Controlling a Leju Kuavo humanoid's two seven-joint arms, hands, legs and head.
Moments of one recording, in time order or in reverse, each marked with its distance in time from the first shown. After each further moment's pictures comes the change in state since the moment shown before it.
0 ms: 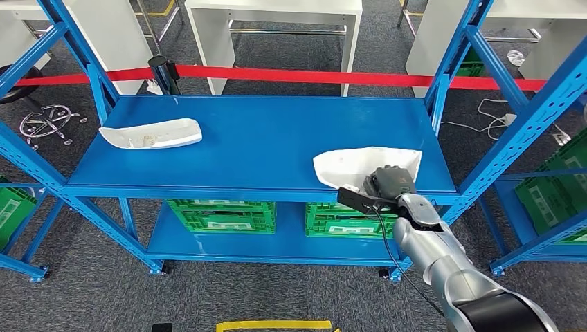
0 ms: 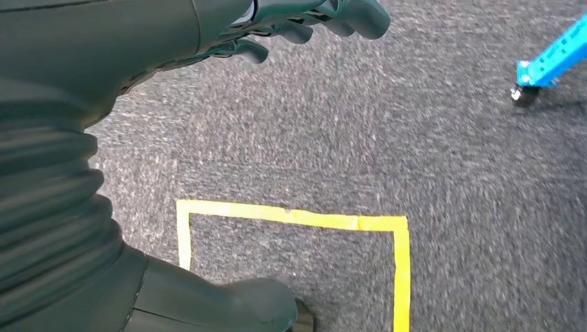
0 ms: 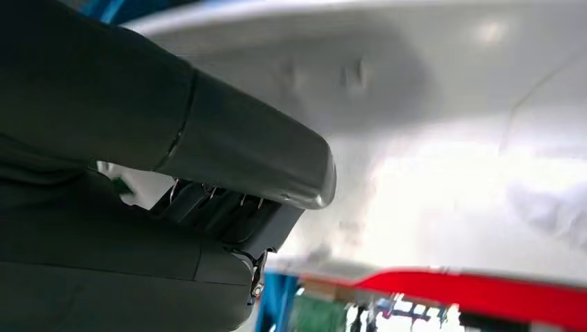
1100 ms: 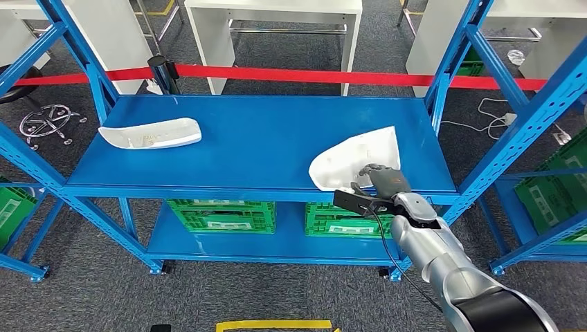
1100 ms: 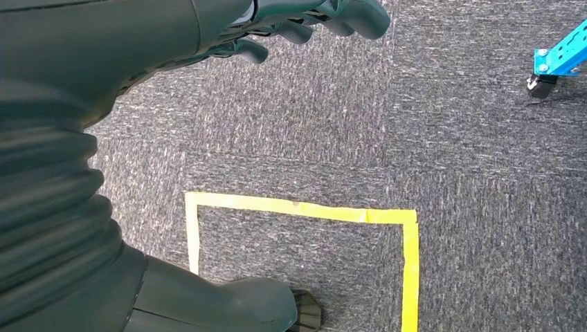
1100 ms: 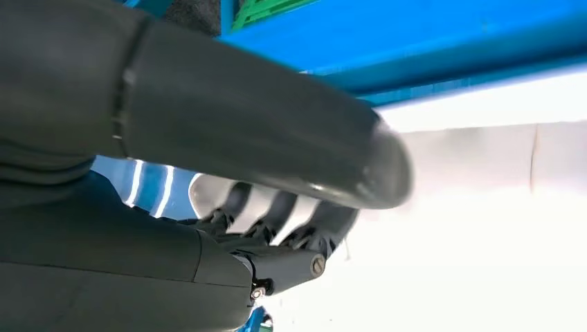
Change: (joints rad) left arm 0.002 0.004 0.000 0.001 0.005 -0.029 0.023; right arm -0.015 0.004 0.025 0.000 -0.027 0.156 -0.040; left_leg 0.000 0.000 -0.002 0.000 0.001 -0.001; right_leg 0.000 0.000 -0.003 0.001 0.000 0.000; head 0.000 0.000
